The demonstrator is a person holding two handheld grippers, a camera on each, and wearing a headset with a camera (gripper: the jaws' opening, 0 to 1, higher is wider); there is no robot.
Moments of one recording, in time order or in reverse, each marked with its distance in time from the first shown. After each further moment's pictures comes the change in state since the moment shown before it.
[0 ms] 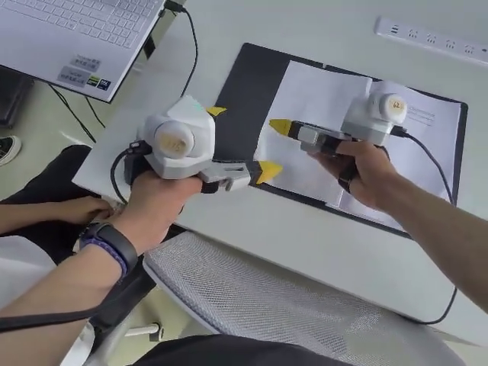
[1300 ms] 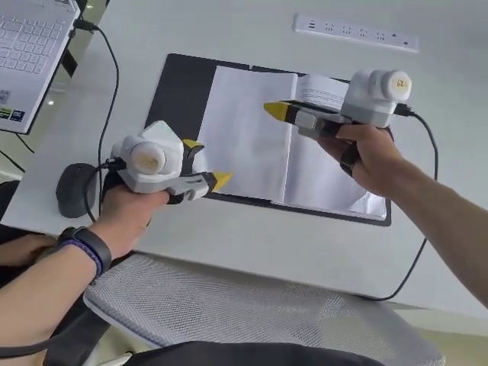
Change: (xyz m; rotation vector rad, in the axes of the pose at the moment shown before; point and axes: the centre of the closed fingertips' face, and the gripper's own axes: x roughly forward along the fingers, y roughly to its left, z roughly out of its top) left arm 0.065 -0.018 -0.055 0.093 0.159 -0.141; right arm -0.094 -0.032 0.054 -0.110 -0.113 -0.106
